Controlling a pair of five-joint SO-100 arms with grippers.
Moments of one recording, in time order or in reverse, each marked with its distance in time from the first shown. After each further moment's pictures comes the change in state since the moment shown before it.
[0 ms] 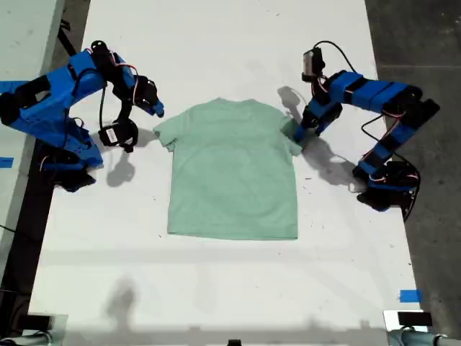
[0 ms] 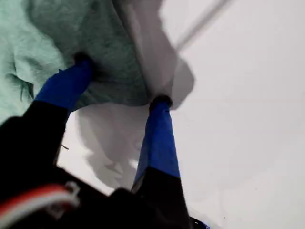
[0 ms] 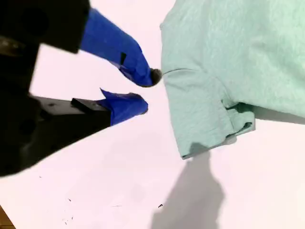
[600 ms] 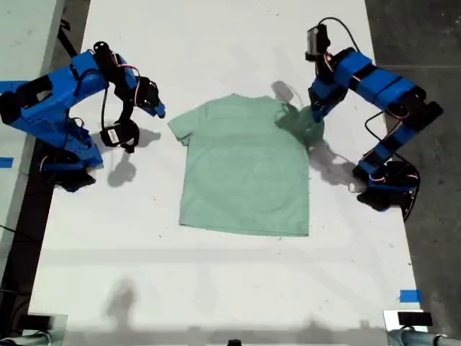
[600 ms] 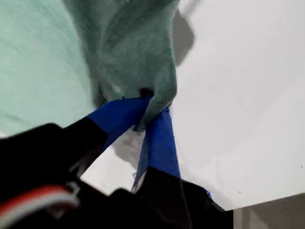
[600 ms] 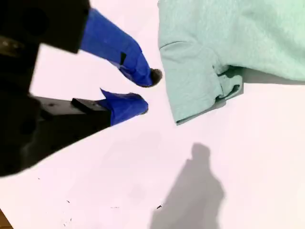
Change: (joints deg) arm 0 0.4 -0.8 0.0 -0.4 0.0; arm 1 1.9 5.7 -17.1 20.3 -0.2
